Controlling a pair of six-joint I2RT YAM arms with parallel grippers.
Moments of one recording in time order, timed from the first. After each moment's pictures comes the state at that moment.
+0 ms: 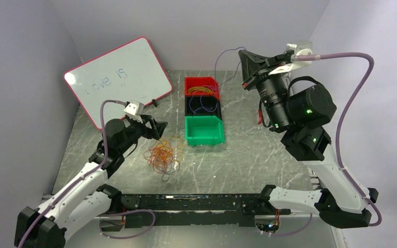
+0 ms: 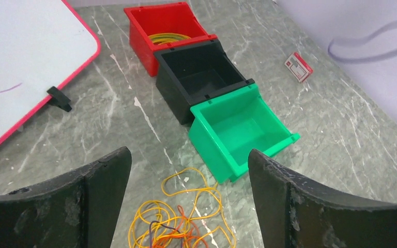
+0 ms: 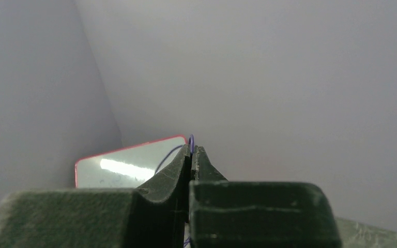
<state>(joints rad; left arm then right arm) -0.45 0.84 0.48 0.25 0.13 -0.26 0.92 1.06 1.61 -0.09 0.47 -0.11</state>
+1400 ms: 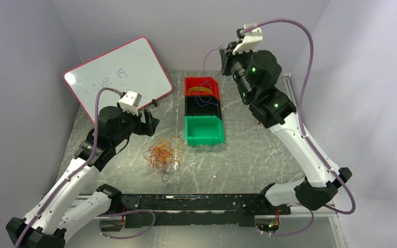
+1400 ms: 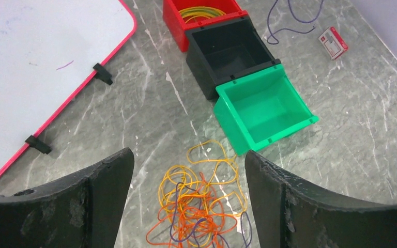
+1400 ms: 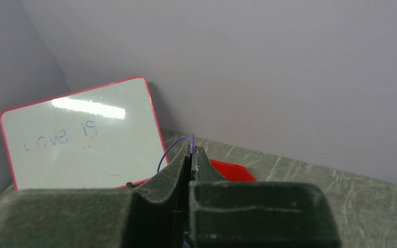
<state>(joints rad) -0.45 0.82 0.81 -0.29 0.04 -0.19 0.70 1.33 1.68 -0.25 0.36 0.00</state>
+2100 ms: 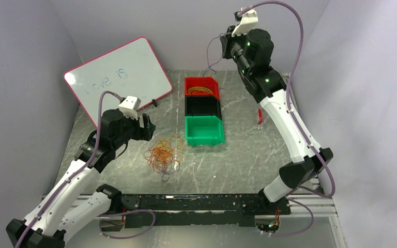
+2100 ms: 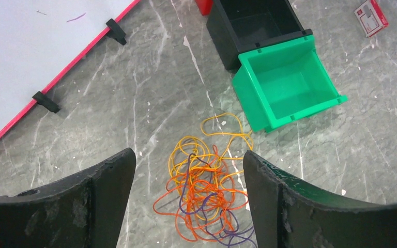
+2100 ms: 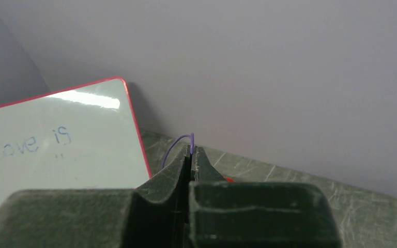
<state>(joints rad) -0.45 0.79 0.78 -0.40 -0.03 -0.22 0.49 1.56 1.86 -0.25 0.15 0.02</state>
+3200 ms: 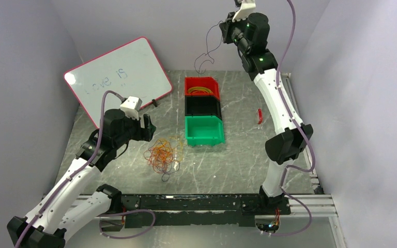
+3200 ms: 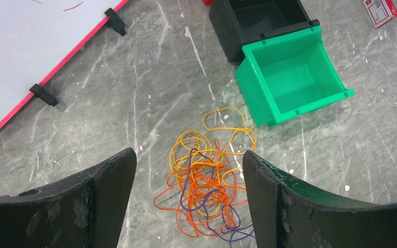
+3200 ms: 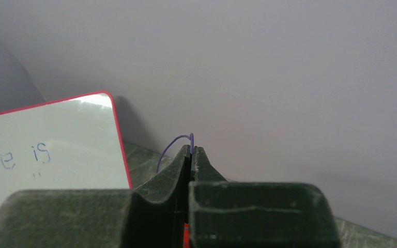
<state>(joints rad) -0.45 0.81 0.78 -0.42 -0.03 -0.22 0.33 1.87 2.15 -0.22 -0.08 0.03</state>
